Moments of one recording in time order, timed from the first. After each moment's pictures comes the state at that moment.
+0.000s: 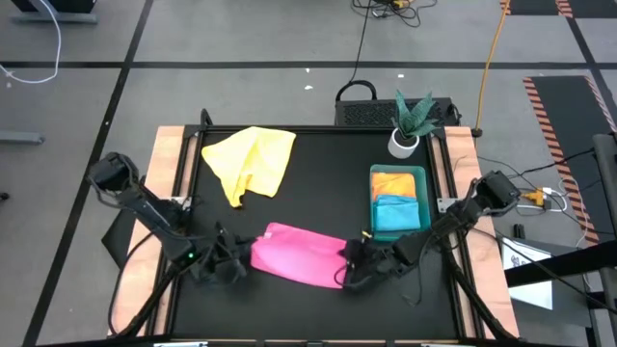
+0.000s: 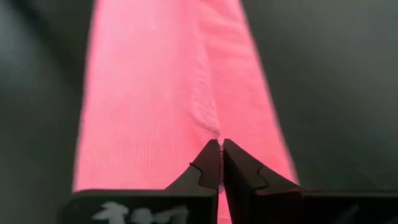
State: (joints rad) left arm -0.85 1.40 0.50 -0.08 -1.10 -0.90; right arm 0.55 1.69 0.85 -0.10 0.61 0.73
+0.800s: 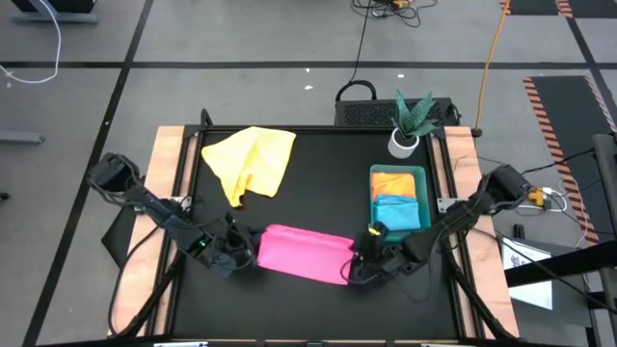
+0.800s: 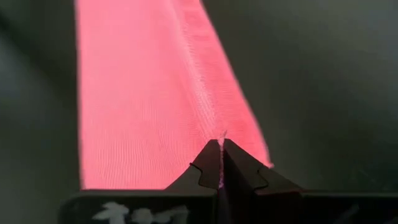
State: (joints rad) left arm -0.65 1.41 0.45 0.15 -0.97 -0.67; right arm 0.57 1.59 0.85 -0.34 0.61 0.93
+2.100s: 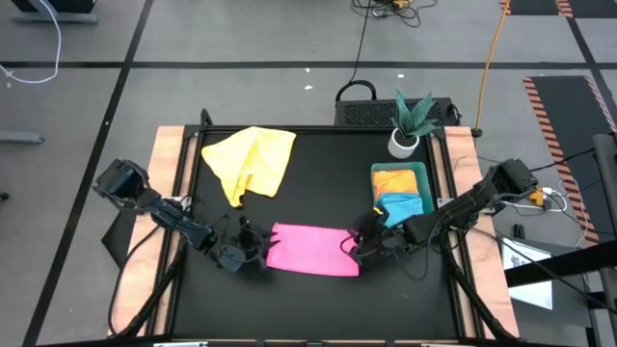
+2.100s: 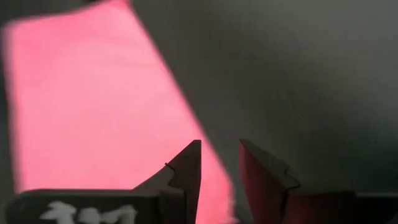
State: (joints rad) left arm -0.55 1.52 0.46 0.43 -0.75 -0.58; right arm 0.43 1.49 0.74 -0.24 0.64 0.82
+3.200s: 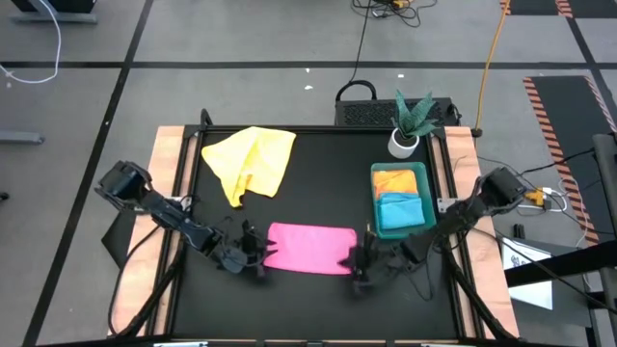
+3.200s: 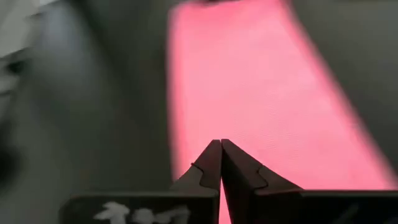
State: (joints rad) left arm -0.56 1.55 0.46 0.39 -0.58 -0.55; right arm 0.57 1.64 0.74 0.15 0.49 0.60
